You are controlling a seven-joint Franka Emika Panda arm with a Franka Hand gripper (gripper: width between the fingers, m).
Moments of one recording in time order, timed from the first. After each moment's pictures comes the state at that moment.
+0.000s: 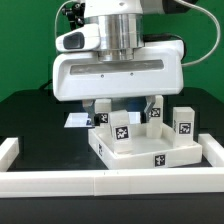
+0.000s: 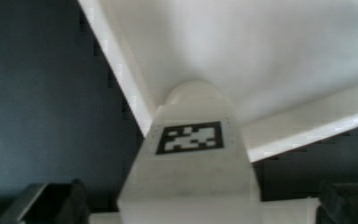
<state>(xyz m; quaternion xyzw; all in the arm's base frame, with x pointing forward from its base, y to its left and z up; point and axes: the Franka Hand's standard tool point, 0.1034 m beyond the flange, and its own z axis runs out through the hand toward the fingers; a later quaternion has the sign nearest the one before) 0.578 -0.011 0.077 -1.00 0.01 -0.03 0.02</state>
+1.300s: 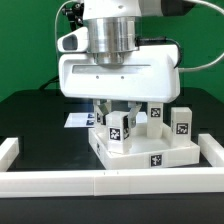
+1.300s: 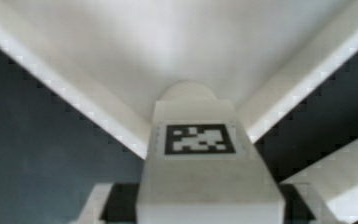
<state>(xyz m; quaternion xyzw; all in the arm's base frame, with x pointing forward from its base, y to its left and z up) 0.576 -0.013 0.074 -0.94 0.33 -0.02 0.03</state>
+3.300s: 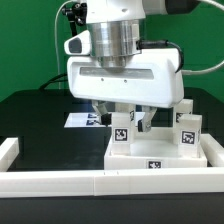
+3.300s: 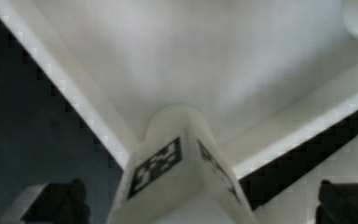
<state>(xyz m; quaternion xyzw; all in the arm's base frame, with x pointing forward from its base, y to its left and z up) 0.578 -0.004 0.071 -0.95 0.30 0.00 0.03</state>
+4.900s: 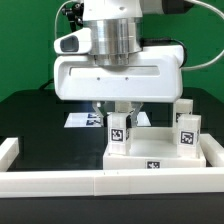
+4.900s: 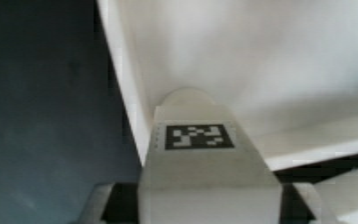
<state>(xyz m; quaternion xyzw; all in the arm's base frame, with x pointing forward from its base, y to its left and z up) 0.579 -0.013 0.073 -0.96 0.26 0.00 0.02</state>
